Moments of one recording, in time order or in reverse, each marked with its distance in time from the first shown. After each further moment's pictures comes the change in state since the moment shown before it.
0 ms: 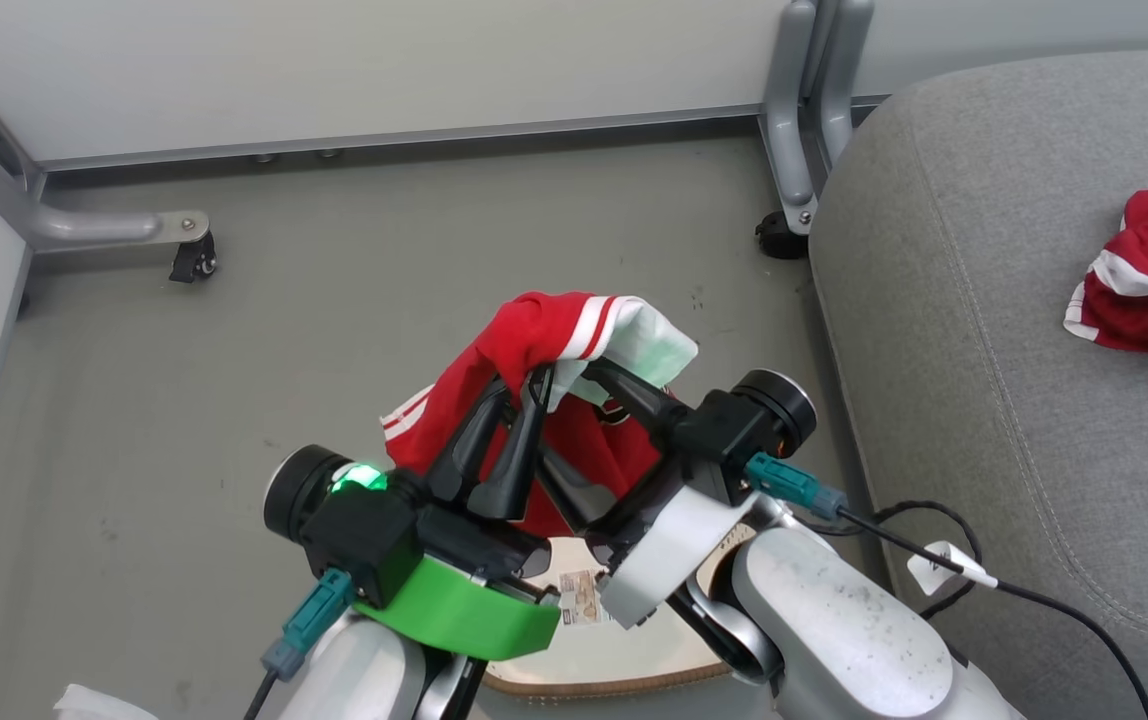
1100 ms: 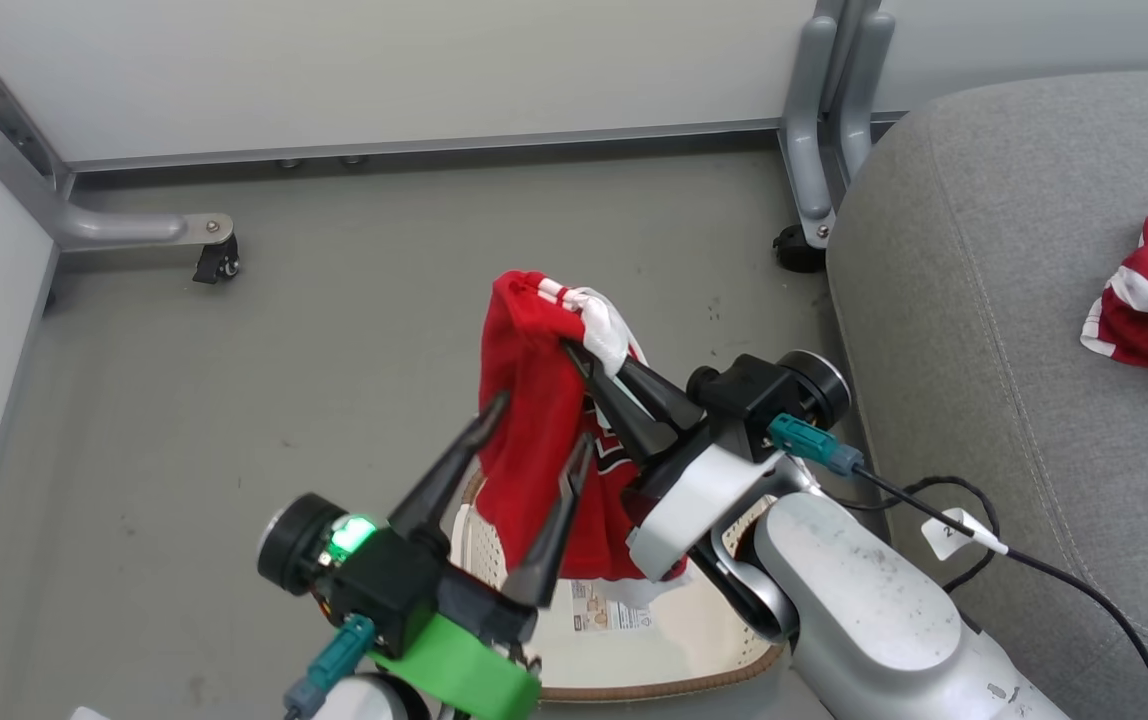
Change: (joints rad) left arm 0.058 0.100 -0.051 -0.024 0.046 0.005 0.058; right arm -0.051 0.001 -0.052 0.139 0.007 0.000 -0.035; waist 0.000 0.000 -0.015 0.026
